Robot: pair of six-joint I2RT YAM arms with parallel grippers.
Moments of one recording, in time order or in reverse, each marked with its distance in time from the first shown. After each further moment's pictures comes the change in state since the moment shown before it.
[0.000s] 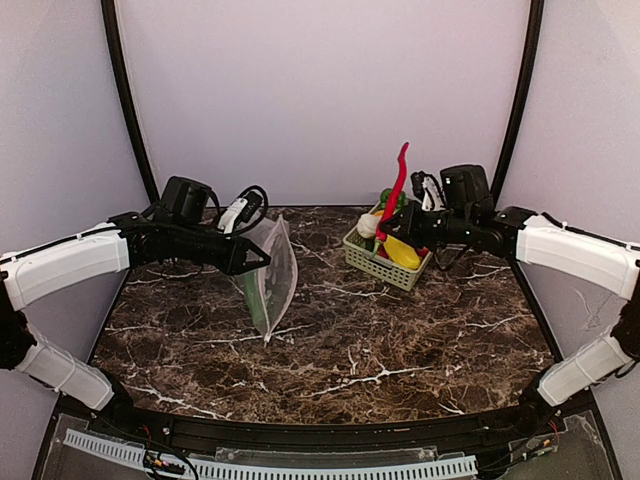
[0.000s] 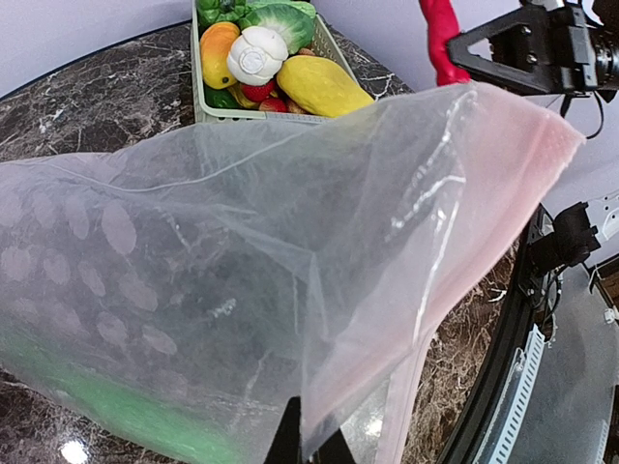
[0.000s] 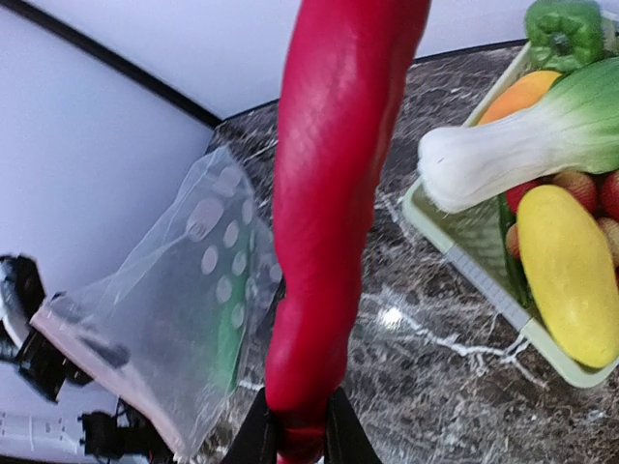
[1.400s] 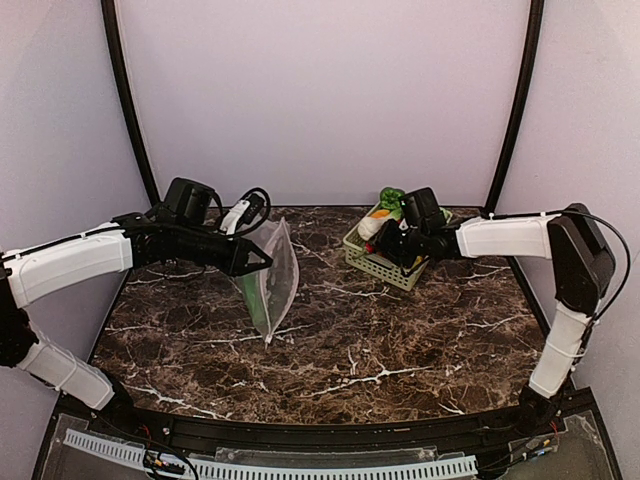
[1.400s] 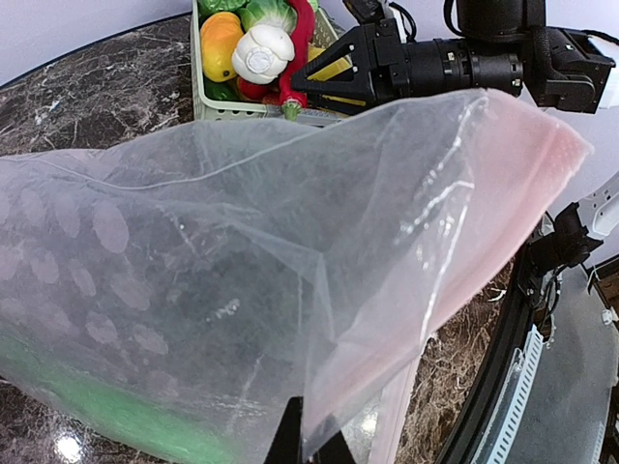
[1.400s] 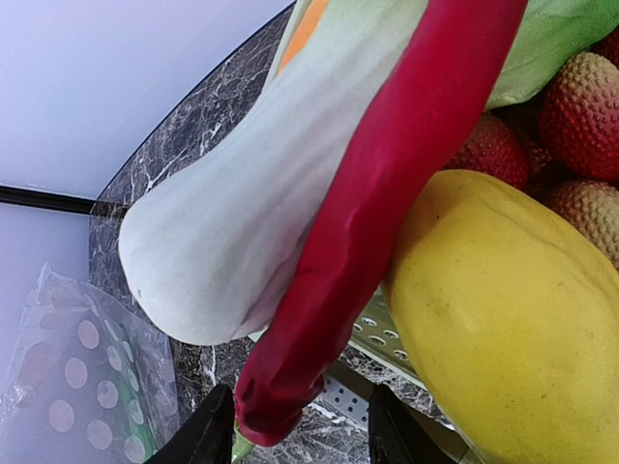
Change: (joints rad) left arm 0.000 0.019 0.000 0.006 0.010 -0.010; right arm -0.032 0.387 0.114 0.062 0.146 0.234
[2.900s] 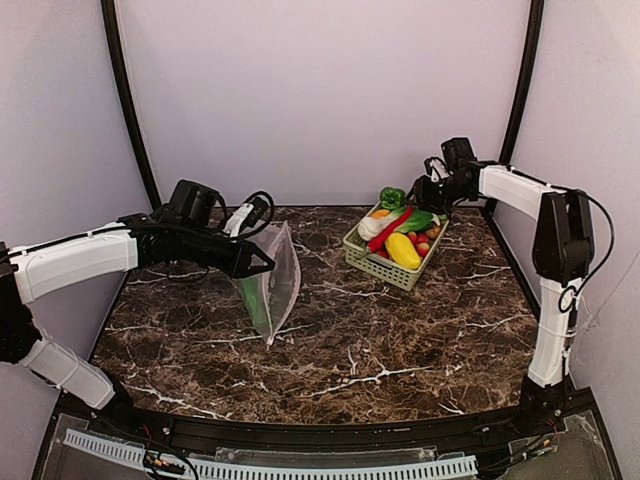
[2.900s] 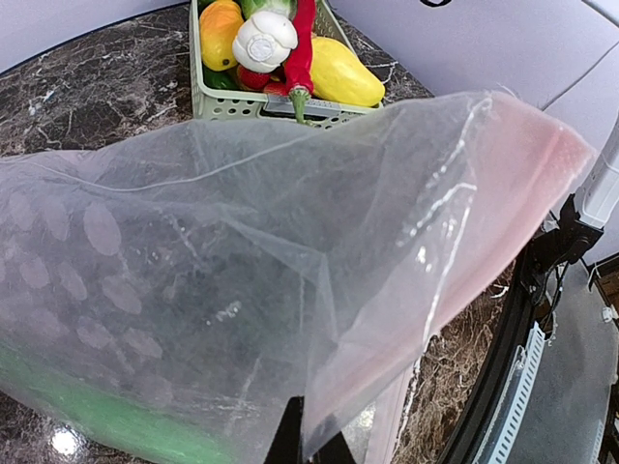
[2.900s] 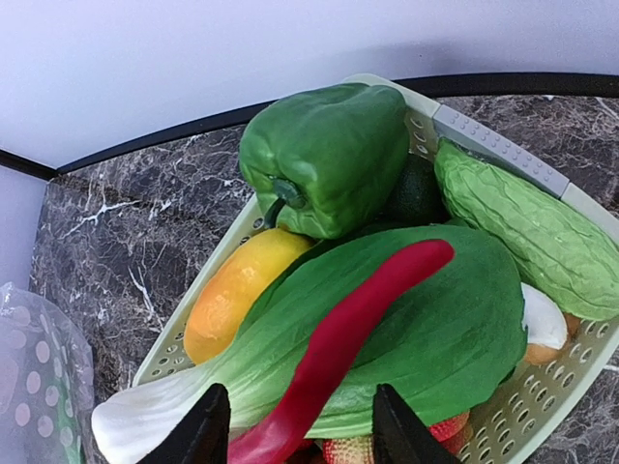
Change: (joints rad) left arm 0.000 0.029 0.000 0.008 0.006 0.000; right arm -0.358 0.271 0.625 -0.474 -0.298 -0.601
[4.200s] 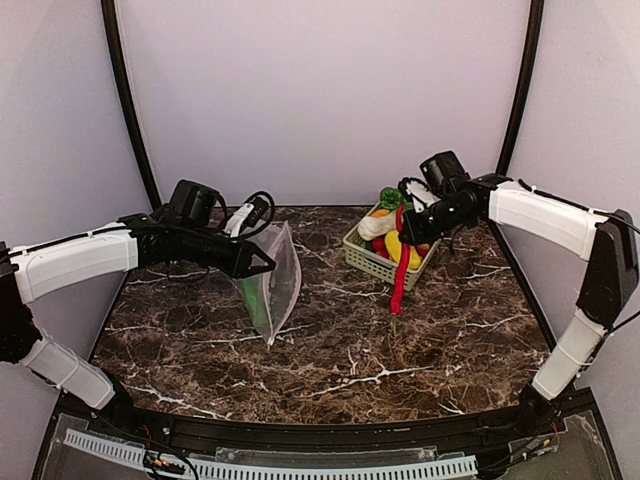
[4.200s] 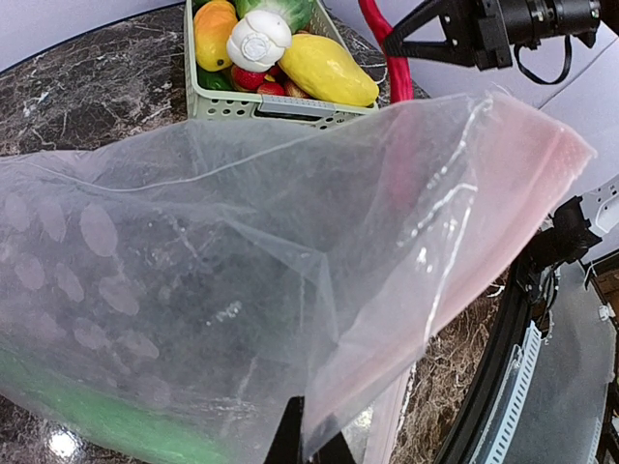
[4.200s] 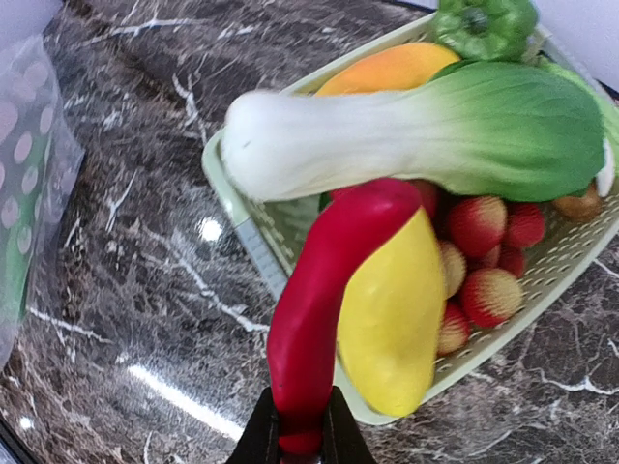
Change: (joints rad) left arm 0.000 0.002 0.000 0.004 0.013 0.000; right arm 0.311 -0.414 -0.419 -0.108 0.249 -0.208
